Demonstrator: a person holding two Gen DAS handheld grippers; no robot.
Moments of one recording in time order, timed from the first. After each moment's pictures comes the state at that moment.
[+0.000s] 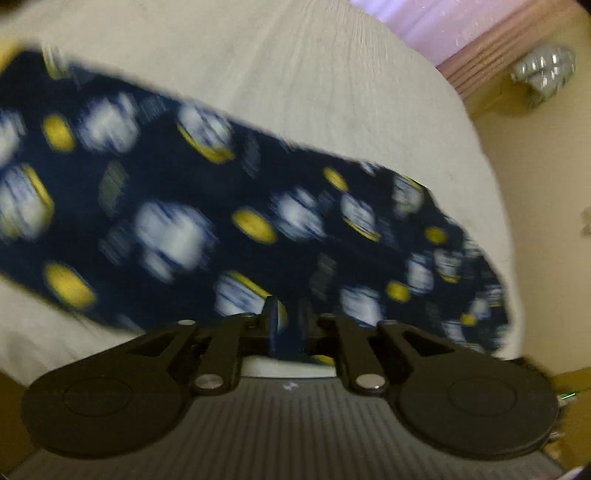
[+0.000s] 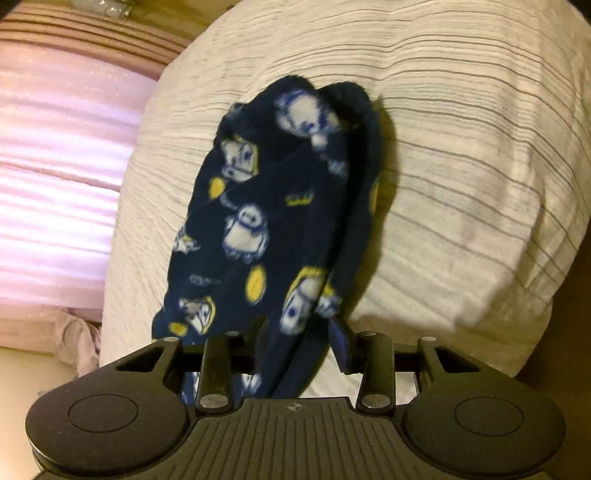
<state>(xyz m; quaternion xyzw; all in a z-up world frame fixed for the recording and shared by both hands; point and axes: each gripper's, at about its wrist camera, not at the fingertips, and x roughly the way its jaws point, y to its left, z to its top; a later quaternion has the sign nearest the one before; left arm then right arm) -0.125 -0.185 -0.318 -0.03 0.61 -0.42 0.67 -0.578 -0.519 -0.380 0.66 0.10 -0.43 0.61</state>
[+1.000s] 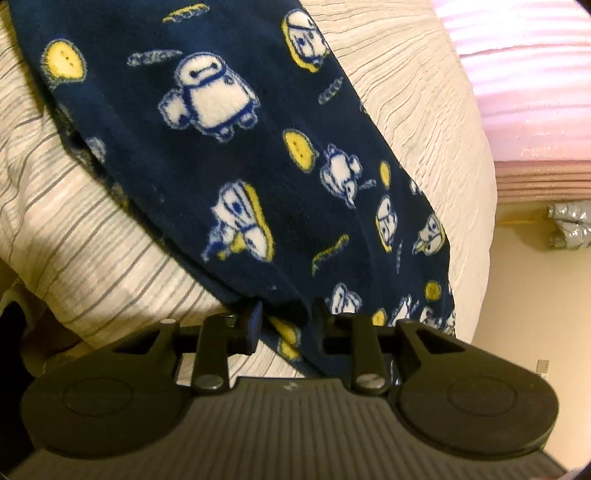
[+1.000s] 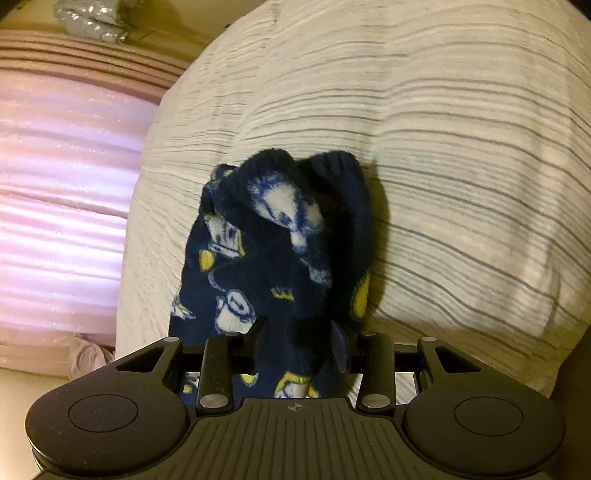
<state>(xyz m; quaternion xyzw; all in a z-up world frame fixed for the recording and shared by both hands) -0.141 -0.178 -0.394 -0.22 0.68 -0.29 0.64 -0.606 -0.553 -0.389 0.65 0.06 -0.44 0.62</state>
